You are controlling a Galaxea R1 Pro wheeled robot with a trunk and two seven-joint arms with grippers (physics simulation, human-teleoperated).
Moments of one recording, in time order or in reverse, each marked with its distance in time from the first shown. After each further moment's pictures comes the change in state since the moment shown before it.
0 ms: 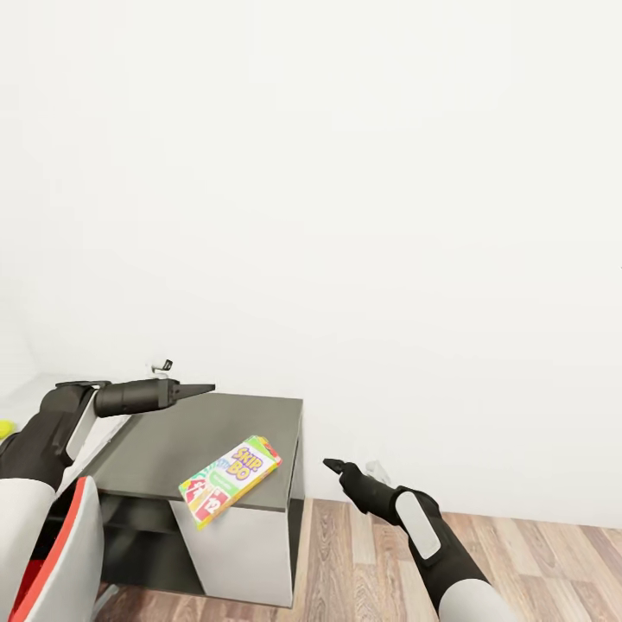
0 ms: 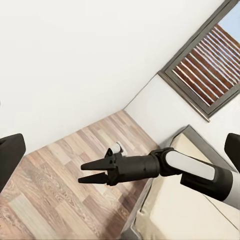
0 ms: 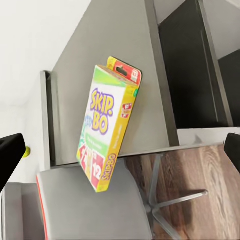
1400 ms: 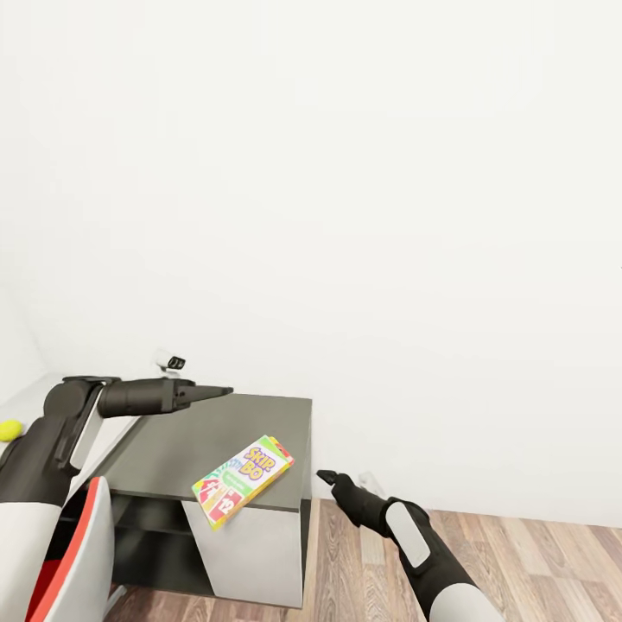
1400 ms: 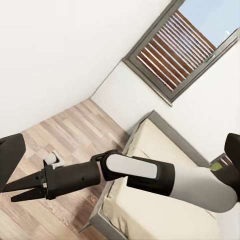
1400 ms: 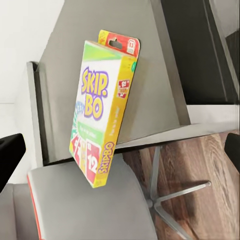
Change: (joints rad) left arm 0.086 -0.049 -0.010 -0.304 0.002 0.228 -0.080; right arm -0.002 0.028 0.002 0.085 0.005 -0.058 -0.013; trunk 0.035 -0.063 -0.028
